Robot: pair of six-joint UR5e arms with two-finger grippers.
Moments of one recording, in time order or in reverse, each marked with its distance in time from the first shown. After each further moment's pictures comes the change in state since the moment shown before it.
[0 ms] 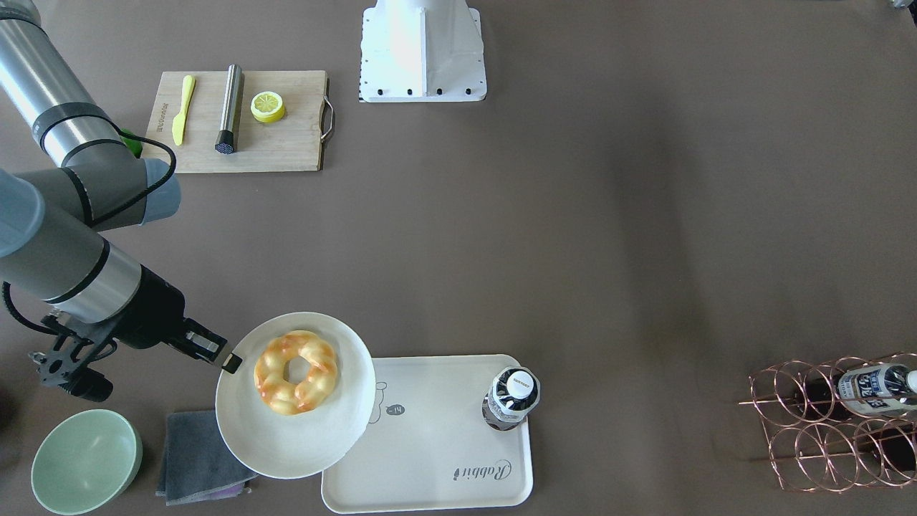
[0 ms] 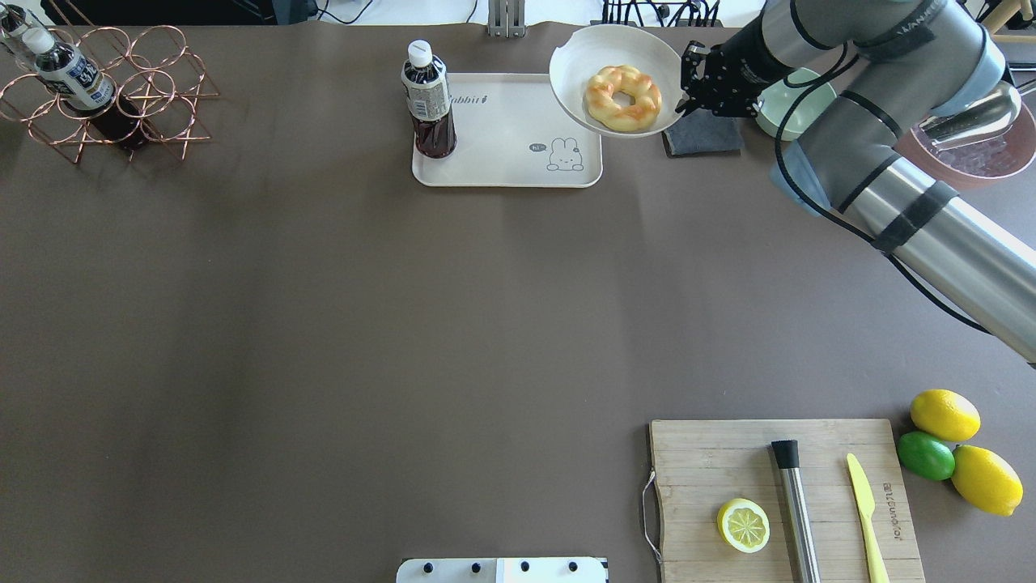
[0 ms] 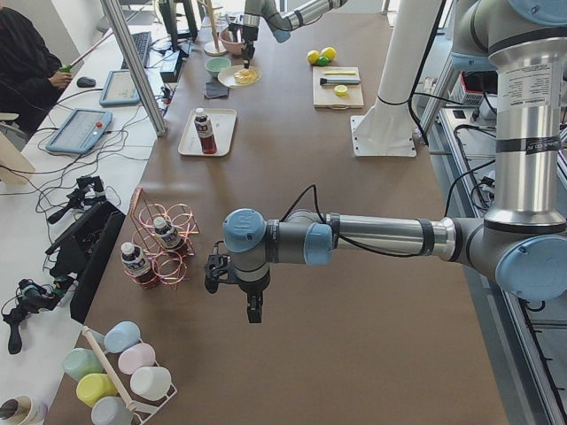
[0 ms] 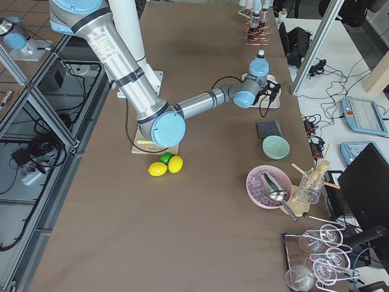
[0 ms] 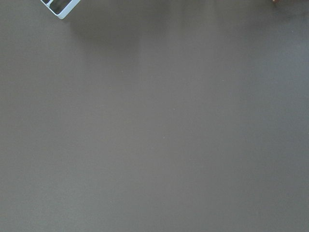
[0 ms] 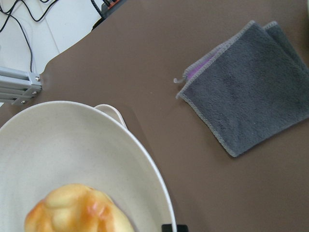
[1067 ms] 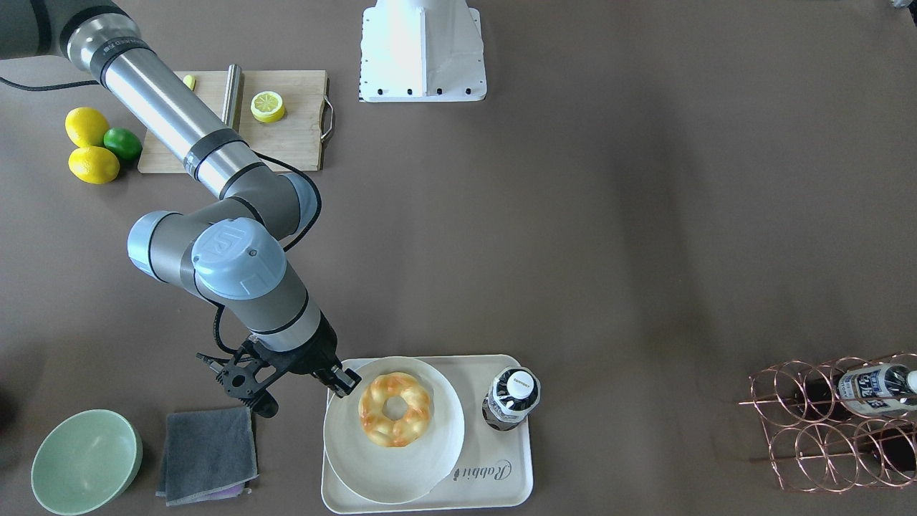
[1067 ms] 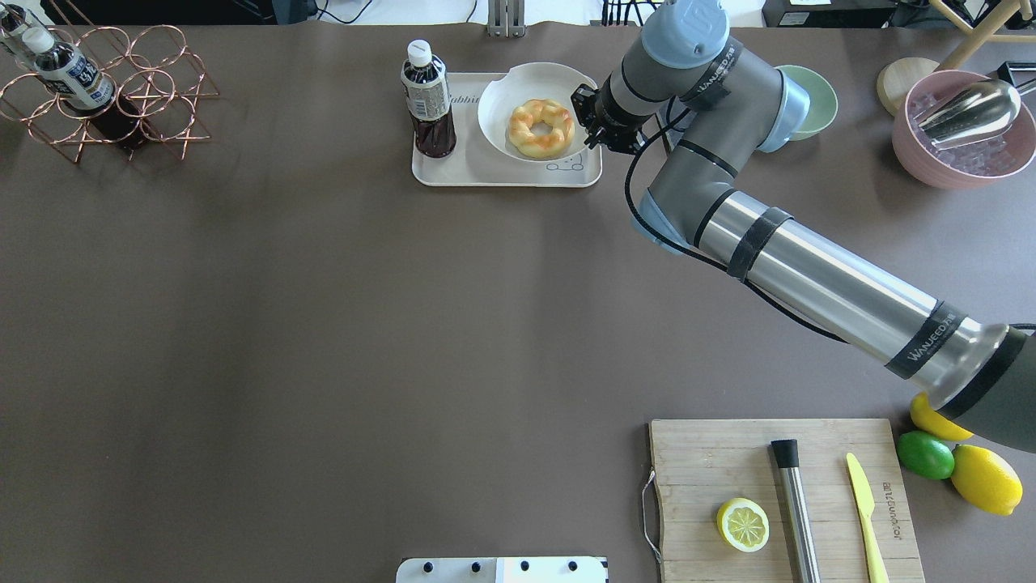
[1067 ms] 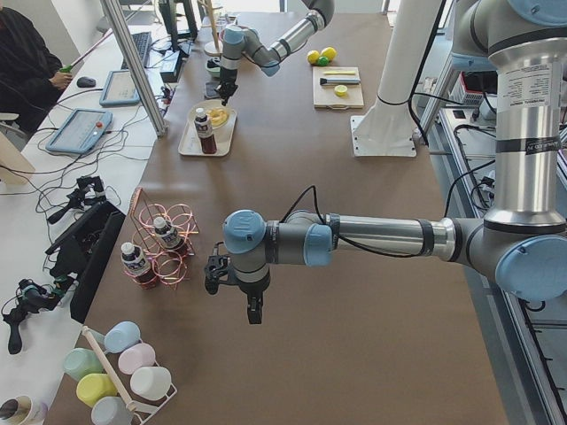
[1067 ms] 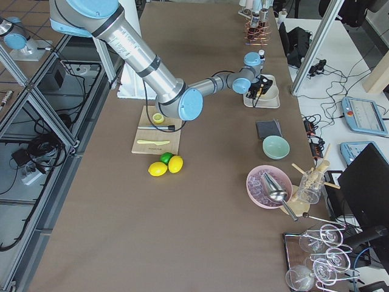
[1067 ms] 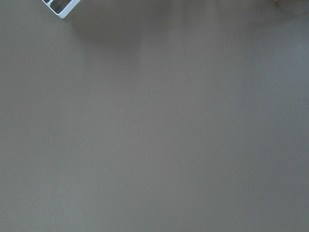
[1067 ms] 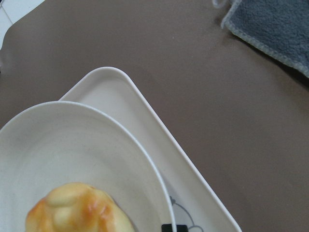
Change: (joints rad) left arm 0.001 -0.004 0.005 0.000 0.002 0.001; right arm -0.194 0.250 -0.308 -0.023 -0.276 0.206
